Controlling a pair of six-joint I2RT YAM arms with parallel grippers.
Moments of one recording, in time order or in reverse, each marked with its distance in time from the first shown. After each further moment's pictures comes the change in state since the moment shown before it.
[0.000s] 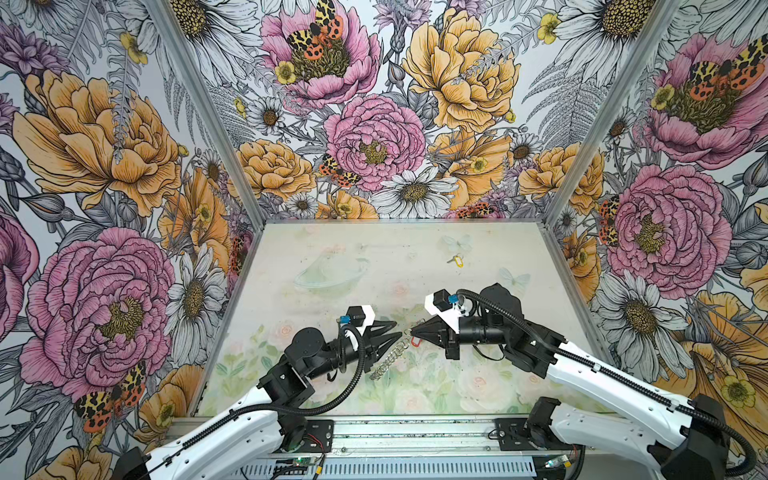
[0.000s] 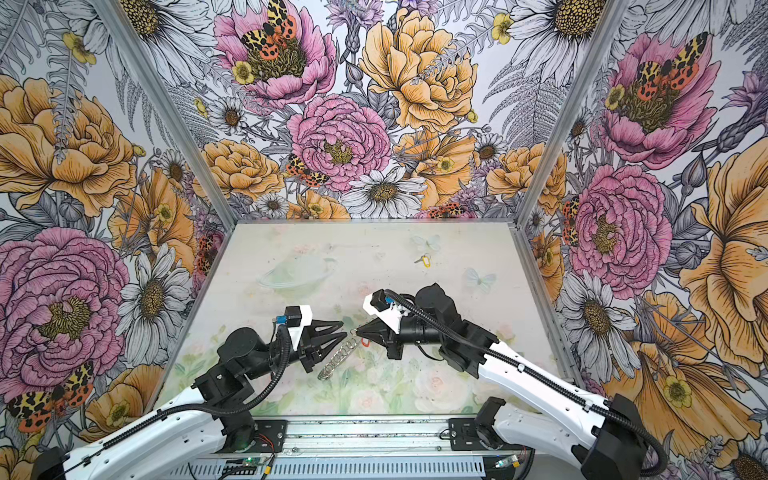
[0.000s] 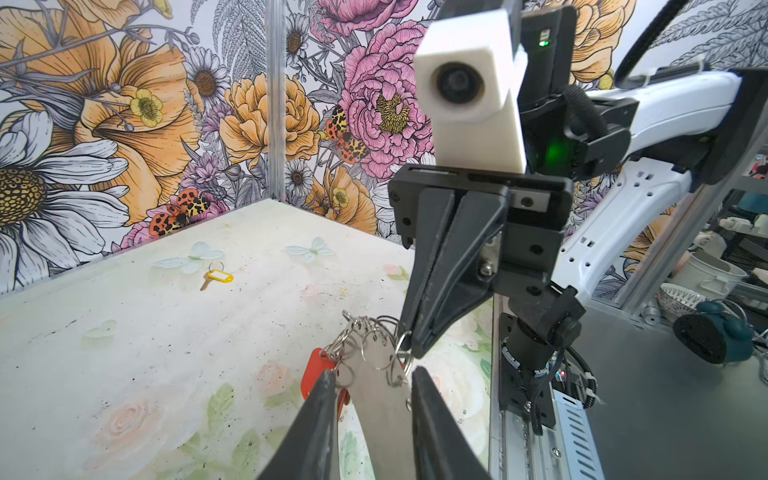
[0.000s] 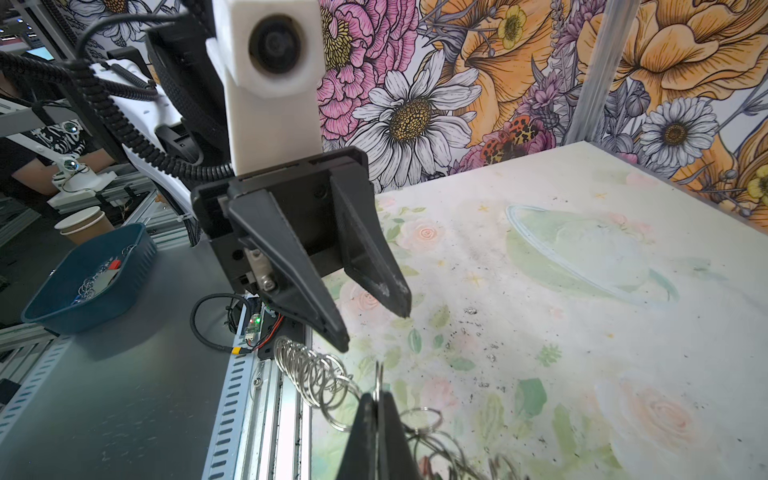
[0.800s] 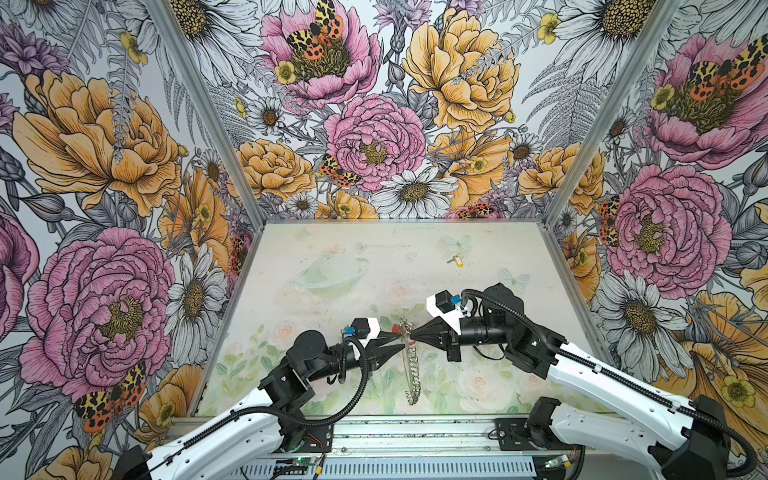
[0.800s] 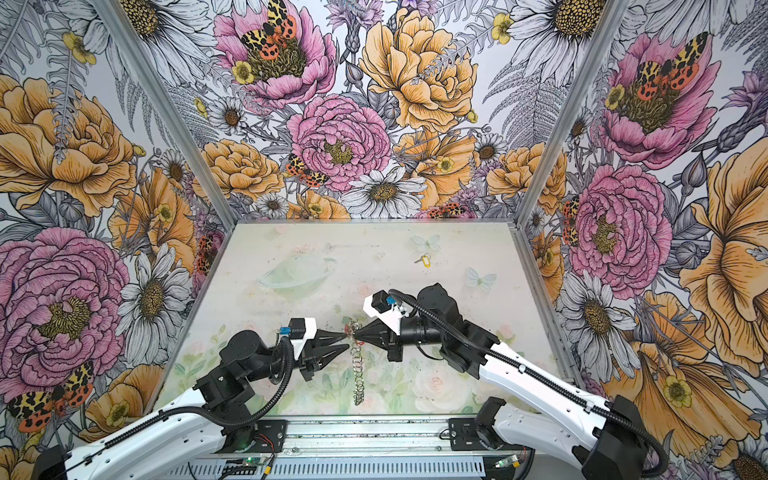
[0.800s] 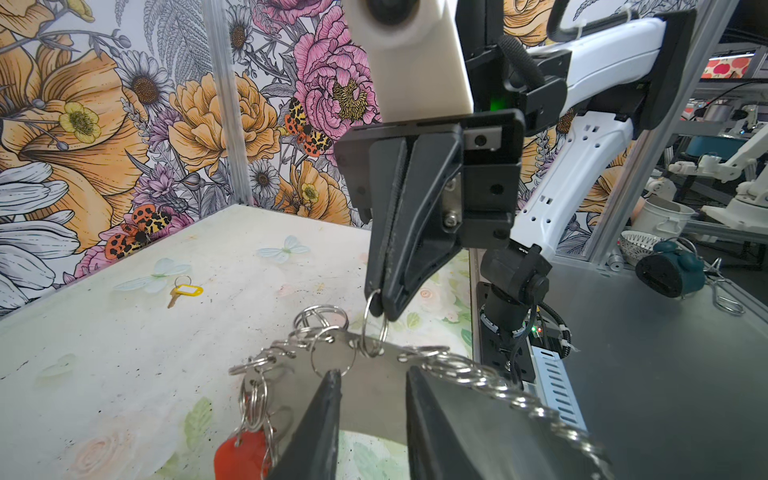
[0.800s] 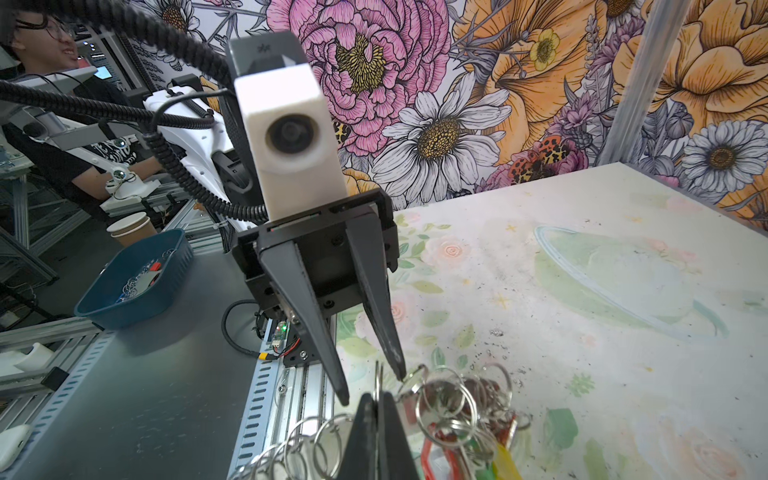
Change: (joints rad) left arm -0.015 -0.011 -0.028 0.003 0.093 0.089; right arm 0.000 -0.007 0.000 0.035 -0.082 0.019
